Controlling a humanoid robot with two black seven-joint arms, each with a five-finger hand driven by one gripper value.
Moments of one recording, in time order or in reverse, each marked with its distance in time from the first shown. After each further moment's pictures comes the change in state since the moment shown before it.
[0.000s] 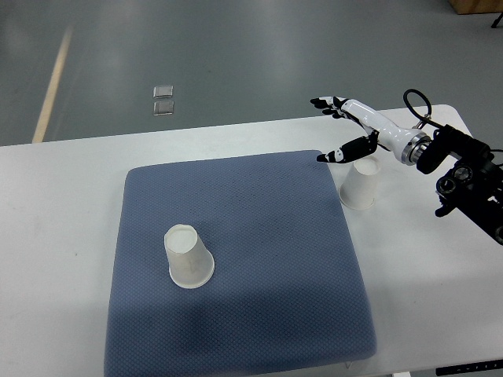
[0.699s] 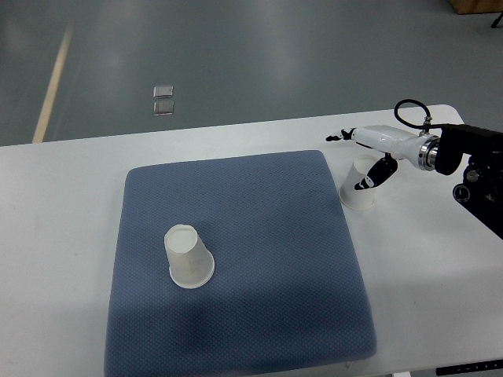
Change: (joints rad) left arm 0.000 0.000 0.000 0.000 0.000 0.000 0.000; right arm 0.019 -0.064 -0.043 0.003 -0.415 0.170 0.005
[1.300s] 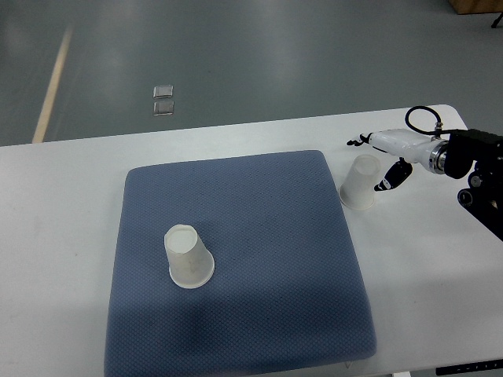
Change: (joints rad) left arm 0.000 0.000 0.000 0.000 0.000 0.000 0.000; right arm -0.001 0.008 -0.009 -0.111 -0.072 -0.051 0.000
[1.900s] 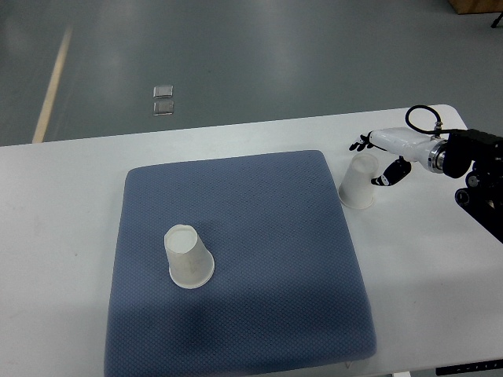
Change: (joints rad) left arm 0.000 0.000 0.000 0.000 0.000 0.000 0.000; right arm 0.007 0.013 -0.002 -0.019 -0.001 -0.010 0.007
